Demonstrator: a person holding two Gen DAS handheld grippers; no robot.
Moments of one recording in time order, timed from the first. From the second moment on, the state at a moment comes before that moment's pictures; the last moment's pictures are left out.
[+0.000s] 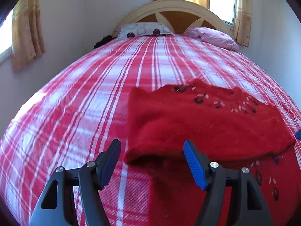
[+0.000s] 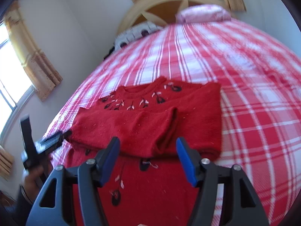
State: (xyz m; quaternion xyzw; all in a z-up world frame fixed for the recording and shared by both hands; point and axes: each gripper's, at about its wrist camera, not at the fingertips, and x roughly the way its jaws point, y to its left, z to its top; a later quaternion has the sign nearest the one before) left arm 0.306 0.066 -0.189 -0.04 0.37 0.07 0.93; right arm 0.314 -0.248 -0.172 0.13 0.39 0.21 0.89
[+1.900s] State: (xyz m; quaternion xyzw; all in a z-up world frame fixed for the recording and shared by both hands) left arm 0.332 0.099 -0.217 -0.07 0.42 0.09 0.90; right arm 0.354 -0.233 -0.212 -0.01 0.44 0.11 0.89
